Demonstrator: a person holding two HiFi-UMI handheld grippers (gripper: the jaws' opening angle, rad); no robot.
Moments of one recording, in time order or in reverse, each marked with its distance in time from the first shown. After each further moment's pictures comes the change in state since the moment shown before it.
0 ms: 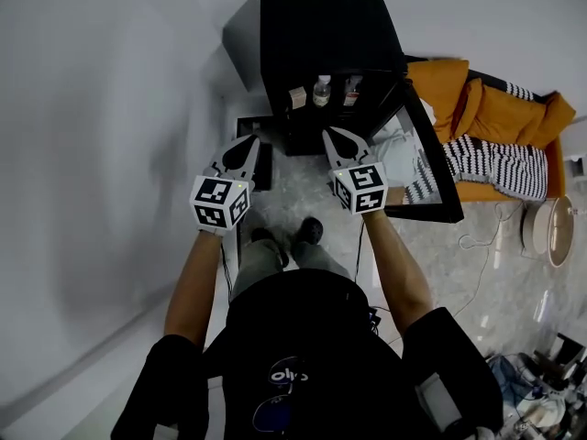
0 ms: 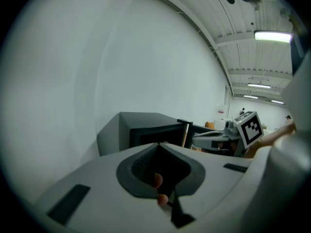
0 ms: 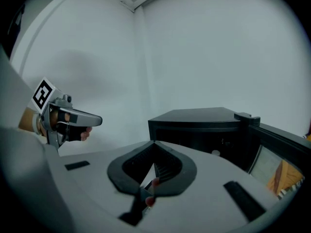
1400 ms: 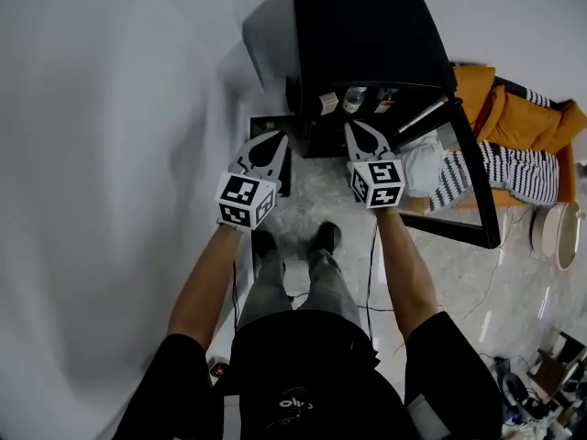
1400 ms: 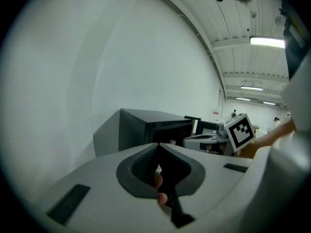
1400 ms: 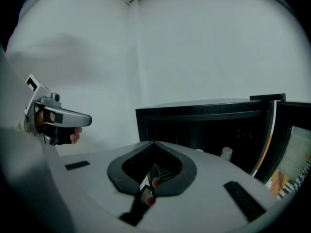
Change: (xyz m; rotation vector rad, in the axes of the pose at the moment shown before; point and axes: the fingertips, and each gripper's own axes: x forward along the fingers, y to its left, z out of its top) left arm 0.049 0.078 -0.033 0.014 -0.039 -0.091; right arm 0.111 -0.010 -0.031 0.033 0.000 -0.113
